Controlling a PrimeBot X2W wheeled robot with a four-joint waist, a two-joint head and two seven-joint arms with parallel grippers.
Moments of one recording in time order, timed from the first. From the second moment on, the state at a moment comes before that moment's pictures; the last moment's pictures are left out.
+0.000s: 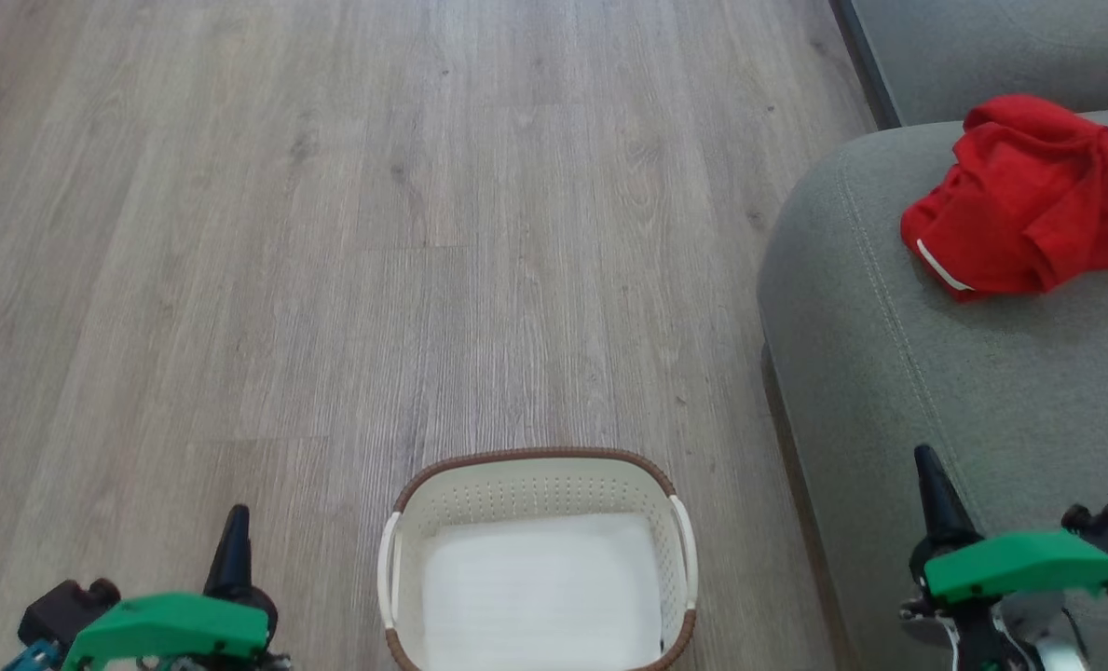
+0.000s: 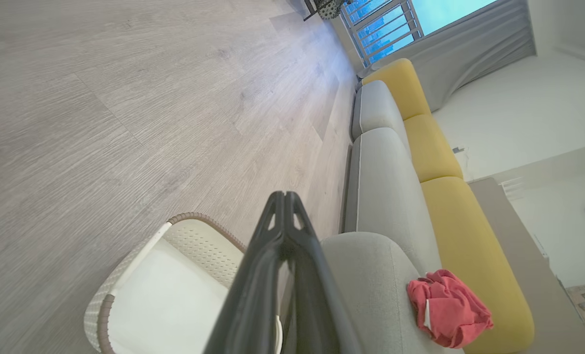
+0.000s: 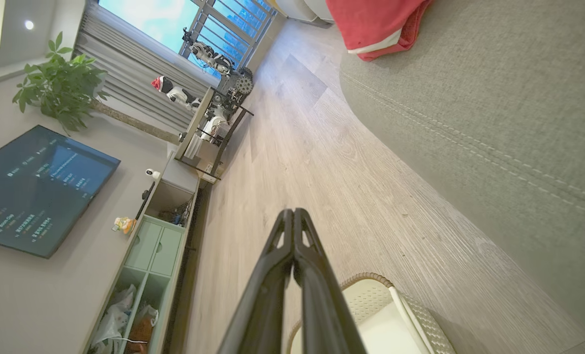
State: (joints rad) left arm 0.06 0.06 -0.02 0.27 -1.07 0.00 -0.04; right arm -0.01 -0.05 -0.06 0.32 1.01 0.13 -0.04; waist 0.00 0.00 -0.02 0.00
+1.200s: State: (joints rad) left arm -0.02 0.05 0.05 0.27 -1.44 -0.09 0.06; right arm -0.03 -0.05 -0.11 0.29 1.42 0.13 0.06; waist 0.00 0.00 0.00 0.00
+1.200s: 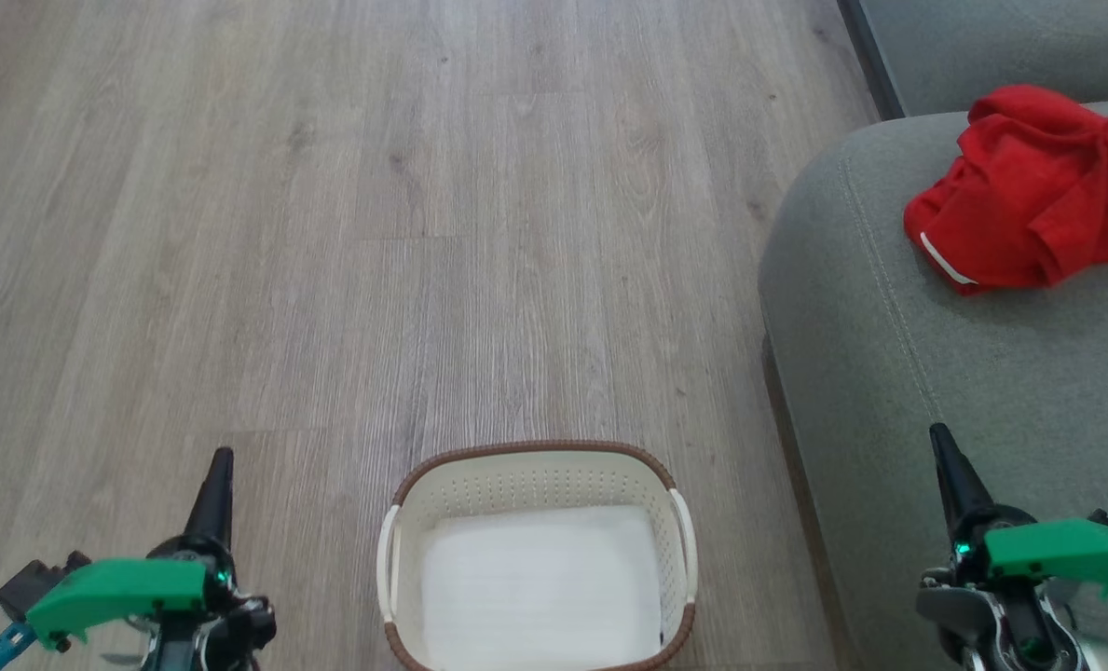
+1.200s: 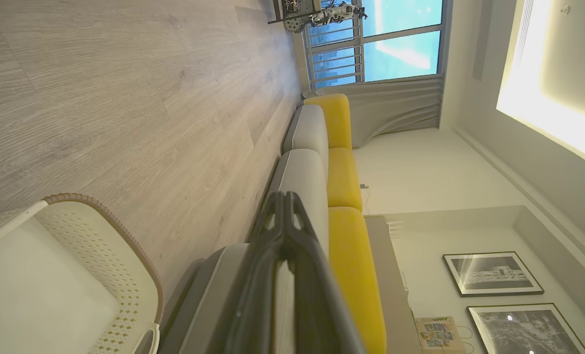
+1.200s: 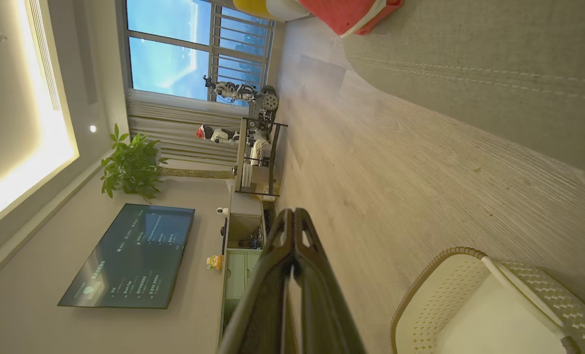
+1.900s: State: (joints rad) left arm -0.06 0.04 0.08 0.27 -1.61 -0.12 0.11; right arm -0.06 -0.05 -0.13 0.28 1.60 0.13 0.11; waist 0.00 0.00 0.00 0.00
